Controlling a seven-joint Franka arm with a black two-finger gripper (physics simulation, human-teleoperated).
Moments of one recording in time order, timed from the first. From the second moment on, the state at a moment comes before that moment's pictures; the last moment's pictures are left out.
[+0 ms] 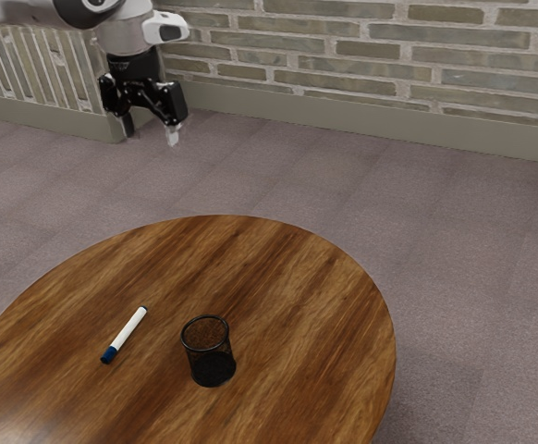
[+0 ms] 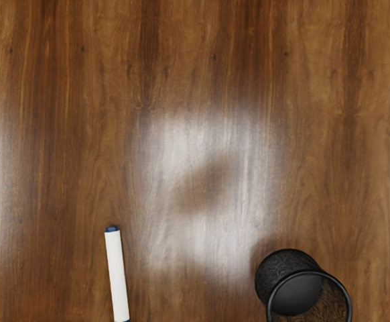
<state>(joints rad) -0.02 0.14 0.02 -1.36 0.01 1.49 -0.03</state>
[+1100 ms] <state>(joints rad) -0.02 0.14 0.20 -2.23 0.04 2.29 -0.01</state>
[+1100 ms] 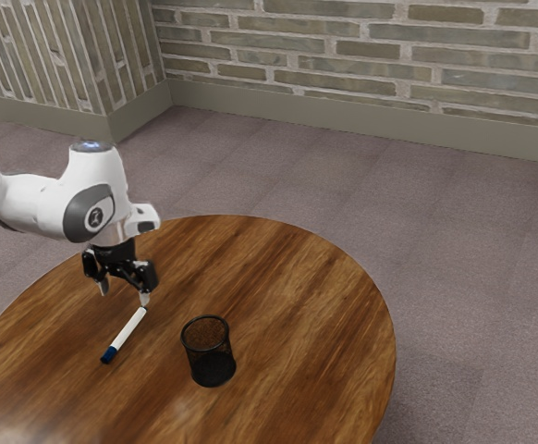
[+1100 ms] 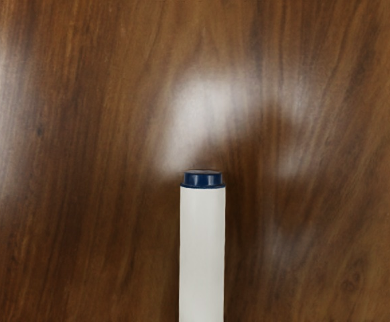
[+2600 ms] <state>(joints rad) -0.01 0.08 0.12 -2.30 0.04 2.55 0.14</state>
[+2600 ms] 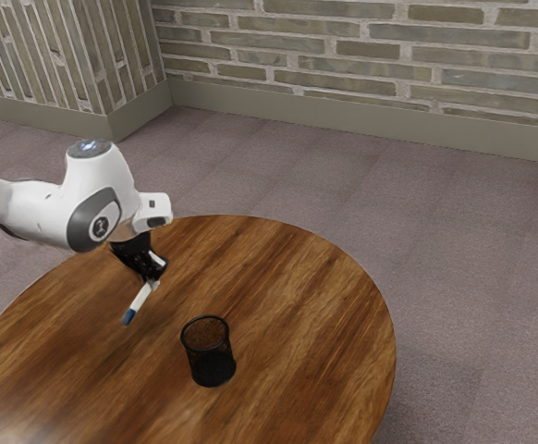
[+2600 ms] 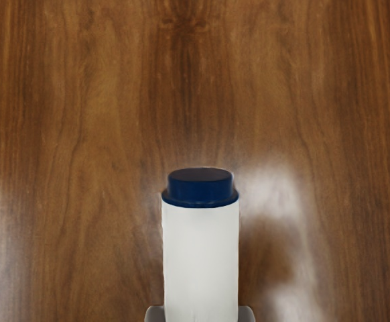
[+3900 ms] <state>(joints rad) -0.02 -0.22 -0.24 -2.68 -0.21 3.10 0.16</state>
